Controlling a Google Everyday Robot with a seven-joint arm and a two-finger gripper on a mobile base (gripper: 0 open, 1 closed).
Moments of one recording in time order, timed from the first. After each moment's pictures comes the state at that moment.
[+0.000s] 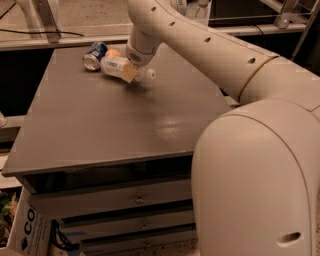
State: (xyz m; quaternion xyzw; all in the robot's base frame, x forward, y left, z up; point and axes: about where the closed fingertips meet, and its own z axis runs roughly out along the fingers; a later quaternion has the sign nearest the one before) arm 0.773 0.076 0.853 -0.55 0.78 0.01 0.30
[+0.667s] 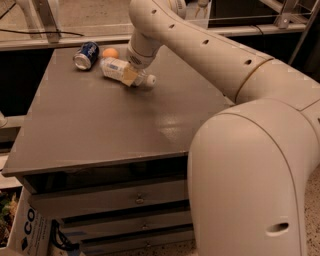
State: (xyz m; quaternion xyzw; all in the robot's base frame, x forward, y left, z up) arm 0.774 0.073 0.837 -0.55 0.79 0.02 0.29
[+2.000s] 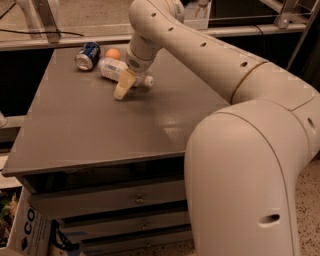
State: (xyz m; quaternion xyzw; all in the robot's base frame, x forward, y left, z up) arm 0.771 0.085 0.827 -0.55 0.79 0.05 0.28
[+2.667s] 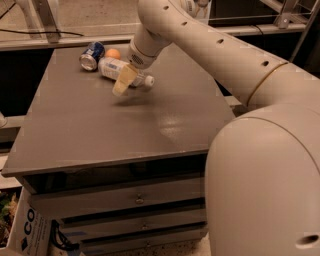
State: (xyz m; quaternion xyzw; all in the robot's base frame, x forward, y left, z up) arm 0.752 0.086 0.851 -0.55 0.77 0.08 0.30
